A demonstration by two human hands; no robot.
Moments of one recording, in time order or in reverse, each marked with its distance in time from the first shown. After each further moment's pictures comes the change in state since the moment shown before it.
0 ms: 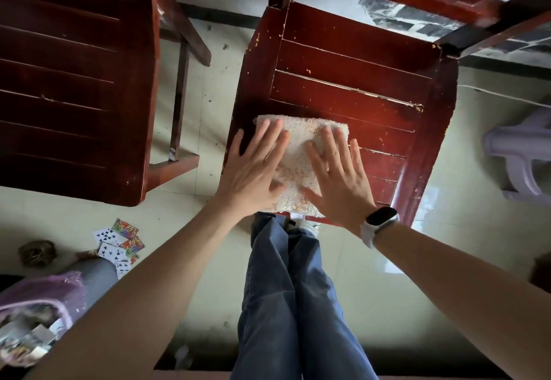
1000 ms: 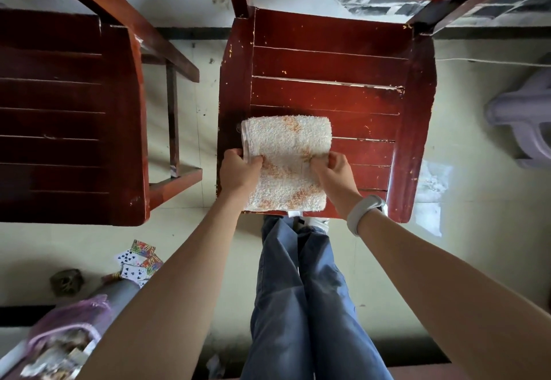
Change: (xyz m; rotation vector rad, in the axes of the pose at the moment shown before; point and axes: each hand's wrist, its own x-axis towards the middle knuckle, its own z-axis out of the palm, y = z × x) left_hand 0.027 0.011 0.007 -0.927 0.079 -0.892; right_hand 0.007 -0.003 0.013 1.444 -0.027 0.890
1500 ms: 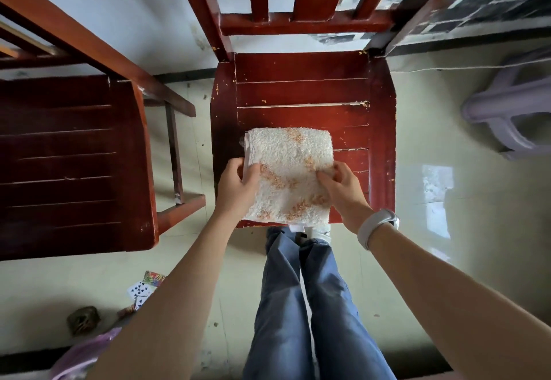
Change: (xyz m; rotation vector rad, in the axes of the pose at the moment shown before) left_hand -0.048 0.030 -0.022 0.028 -0.126 0.276; right_hand -0.045 -0.016 -0.041 0.152 0.021 -0.056
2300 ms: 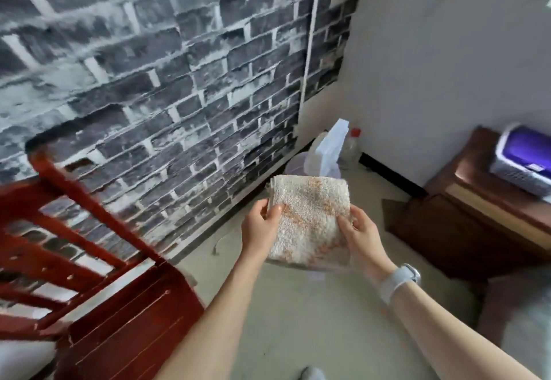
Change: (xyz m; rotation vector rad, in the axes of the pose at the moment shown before) left_hand -0.319 0.380 0.327 0.205 -0.404 0.721; right_hand -0.287 -0.004 -0.478 0.430 0.779 -0.442
